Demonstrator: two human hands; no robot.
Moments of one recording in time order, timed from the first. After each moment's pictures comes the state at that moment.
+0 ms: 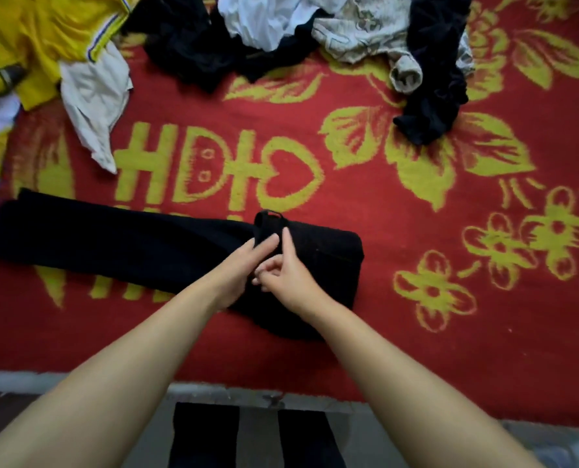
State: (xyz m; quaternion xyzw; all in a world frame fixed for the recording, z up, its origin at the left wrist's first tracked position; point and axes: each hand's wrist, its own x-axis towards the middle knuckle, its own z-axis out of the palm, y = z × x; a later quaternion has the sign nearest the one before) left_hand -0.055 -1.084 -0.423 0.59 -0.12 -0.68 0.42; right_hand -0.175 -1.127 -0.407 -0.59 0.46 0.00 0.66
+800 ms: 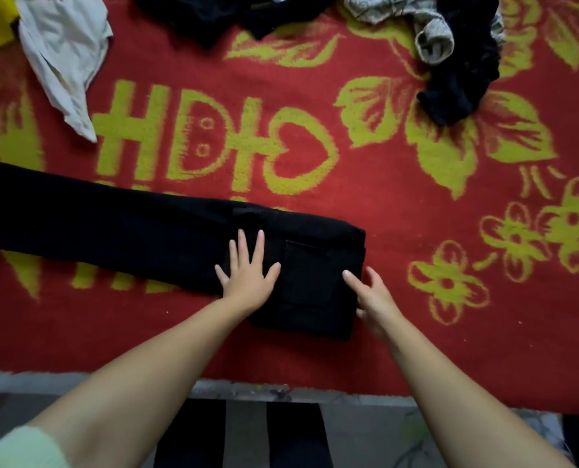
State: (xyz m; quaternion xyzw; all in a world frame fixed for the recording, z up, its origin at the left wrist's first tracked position) left_hand -0.063 -1.054 -0.520 0.82 -0.37 -0.44 0.05; right_hand -0.268 -1.142 -0.480 -0.31 0.68 -0.08 0.66
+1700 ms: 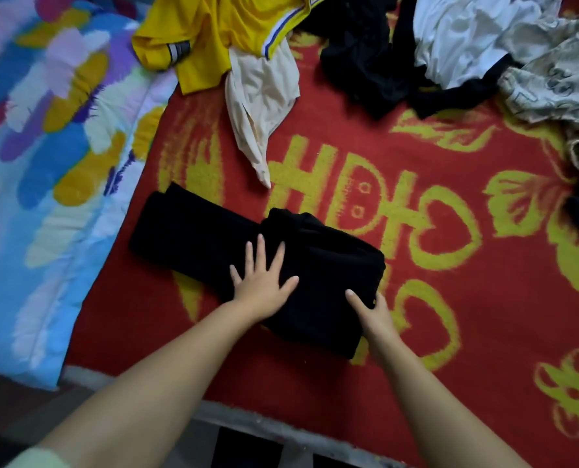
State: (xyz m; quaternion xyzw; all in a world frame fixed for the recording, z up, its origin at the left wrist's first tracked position) left_hand 0.183 -0.979 -0.500 0.82 -0.38 -0.43 0.04; right_hand -0.008 -1.080 -0.477 -0.42 0.66 0.00 0.62
